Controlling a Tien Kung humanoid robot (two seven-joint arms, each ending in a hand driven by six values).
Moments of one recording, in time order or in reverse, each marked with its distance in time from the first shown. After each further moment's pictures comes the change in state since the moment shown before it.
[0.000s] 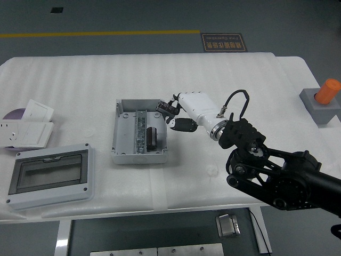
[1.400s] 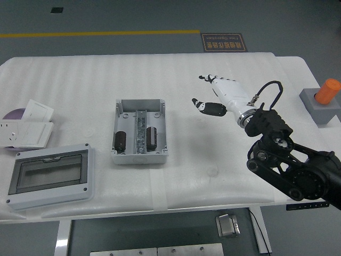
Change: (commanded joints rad) left arm 0.013 0.000 0.005 0.004 -0.013 -0.005 0.005; right arm -0.099 -0.115 0.267 -0.106 -0.017 0.005 0.013
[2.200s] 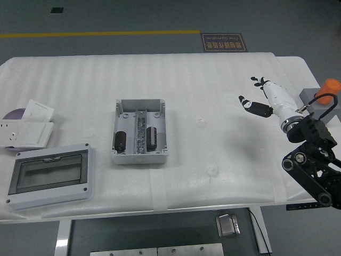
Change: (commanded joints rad) left arm 0.021 0.005 -0.005 -0.002 0.003 0.000 0.000; right arm -0.198 -0.056 0.246 0.000 0.033 -0.022 0.060
